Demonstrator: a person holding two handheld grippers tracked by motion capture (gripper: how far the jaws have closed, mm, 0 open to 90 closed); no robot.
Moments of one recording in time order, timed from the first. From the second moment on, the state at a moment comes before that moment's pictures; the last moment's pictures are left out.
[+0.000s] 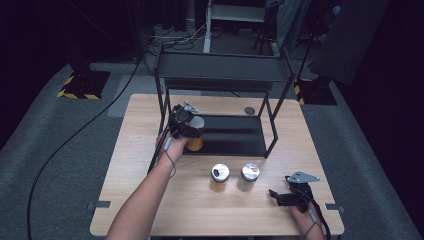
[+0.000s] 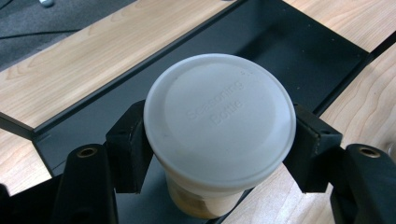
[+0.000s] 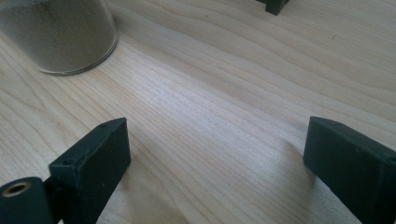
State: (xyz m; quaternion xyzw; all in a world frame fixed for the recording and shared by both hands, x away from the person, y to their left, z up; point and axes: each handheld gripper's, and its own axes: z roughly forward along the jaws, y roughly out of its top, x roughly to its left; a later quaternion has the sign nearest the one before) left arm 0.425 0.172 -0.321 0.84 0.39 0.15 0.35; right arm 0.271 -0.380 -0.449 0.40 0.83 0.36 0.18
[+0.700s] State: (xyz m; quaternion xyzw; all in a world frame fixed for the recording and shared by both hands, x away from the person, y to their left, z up) left arm 0.405 0.194 -0.325 0.82 0.39 0.16 0.38; right arm 0.271 -0.379 -0.449 0.40 0.82 0.35 0.18
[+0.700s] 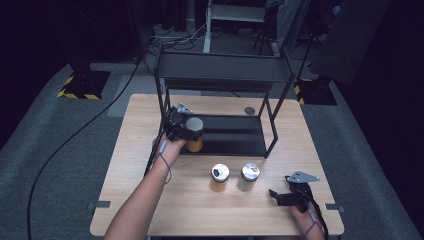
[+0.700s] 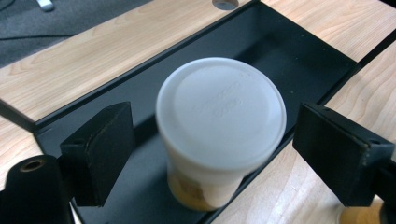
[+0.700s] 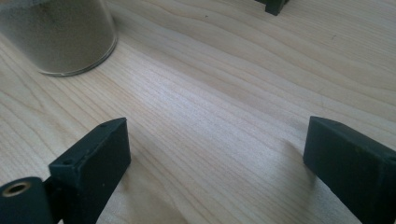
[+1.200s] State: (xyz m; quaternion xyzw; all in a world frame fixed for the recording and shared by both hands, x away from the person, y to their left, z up) left arm 0.337 0.224 -0.320 0.82 0.37 0.18 0.40; right arm 0.271 -0.379 -0.449 0.40 0.82 0.35 0.18
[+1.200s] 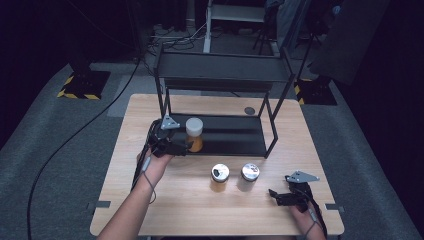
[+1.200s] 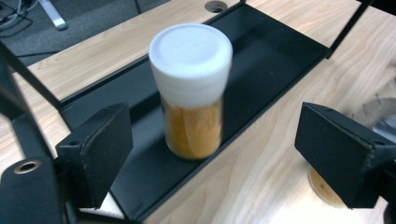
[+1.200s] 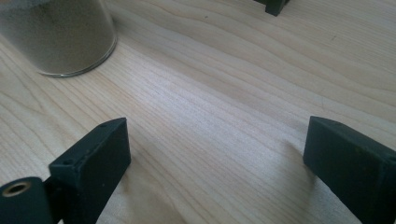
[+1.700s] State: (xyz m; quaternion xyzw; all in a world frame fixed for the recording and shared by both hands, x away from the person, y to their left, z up) left arm 0.287 0.244 -0.349 0.82 0.37 0.17 0.41; right arm 0.273 -0.378 -0.449 0.40 0.83 0.36 0.18
